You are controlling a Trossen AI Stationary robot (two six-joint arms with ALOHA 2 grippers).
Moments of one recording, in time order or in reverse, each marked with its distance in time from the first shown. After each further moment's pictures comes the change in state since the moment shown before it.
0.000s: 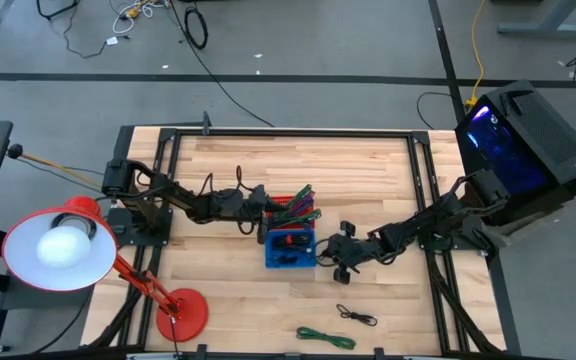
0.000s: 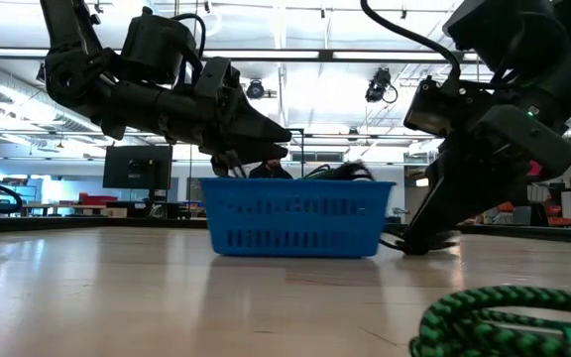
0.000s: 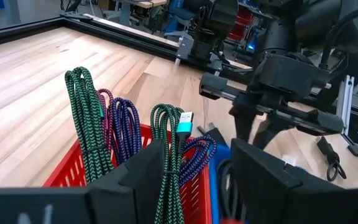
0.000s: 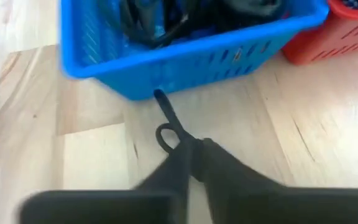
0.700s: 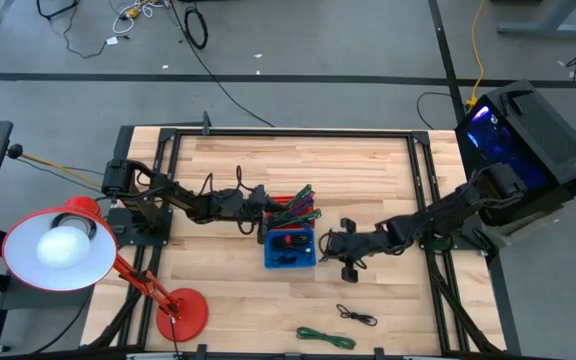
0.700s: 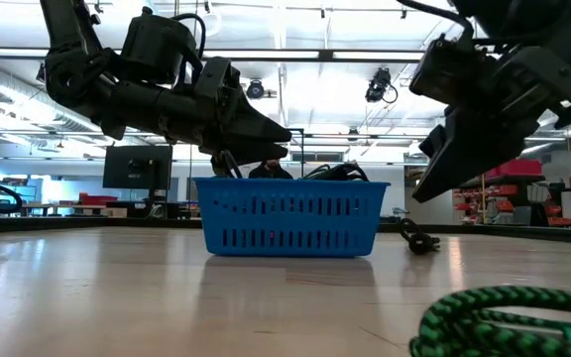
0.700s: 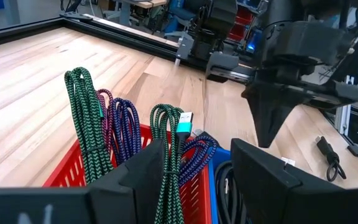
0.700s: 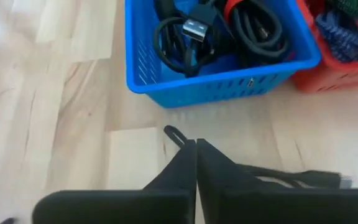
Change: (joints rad) left arm 0.000 0.000 0.000 0.001 0.000 0.000; right arm -0.037 -0.163 -0.004 -0.063 -0.112 -0.116
